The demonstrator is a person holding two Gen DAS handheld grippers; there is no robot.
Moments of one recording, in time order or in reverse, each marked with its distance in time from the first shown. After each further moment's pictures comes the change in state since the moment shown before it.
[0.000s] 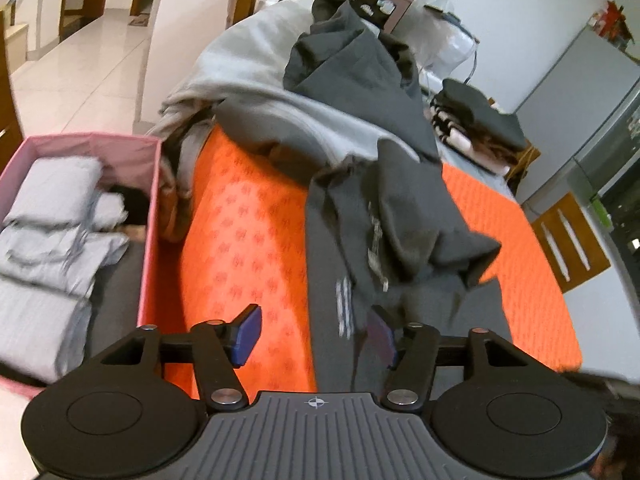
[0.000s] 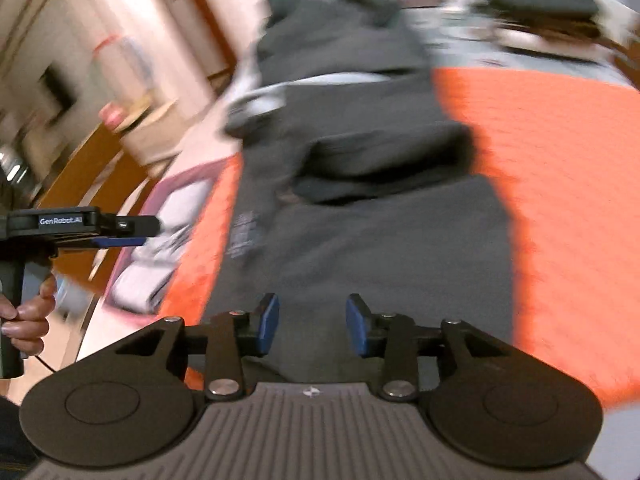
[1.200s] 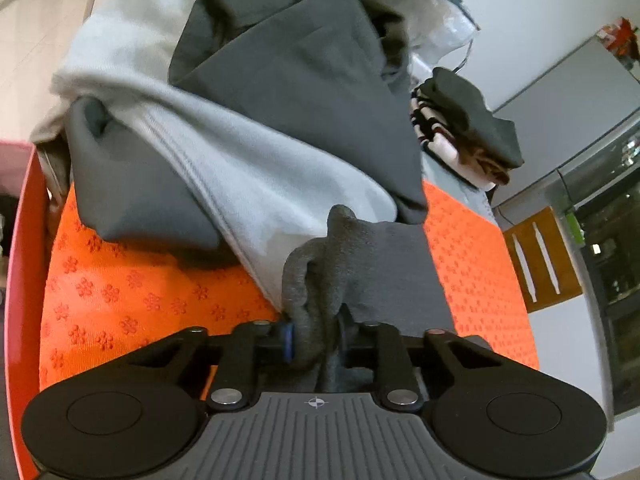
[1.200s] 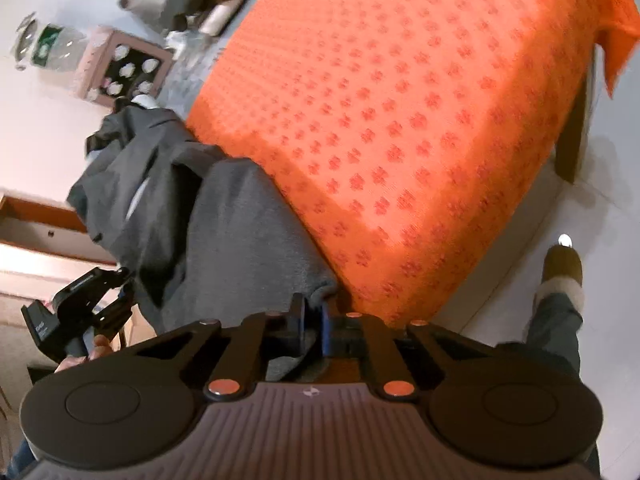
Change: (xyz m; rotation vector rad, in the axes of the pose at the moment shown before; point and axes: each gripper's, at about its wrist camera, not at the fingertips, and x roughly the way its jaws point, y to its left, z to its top) left arm 0.138 -0.043 0.086 -0.064 0.101 -0.139; right arm -0.012 -0.124 -0.081 0.855 -0.130 0.019
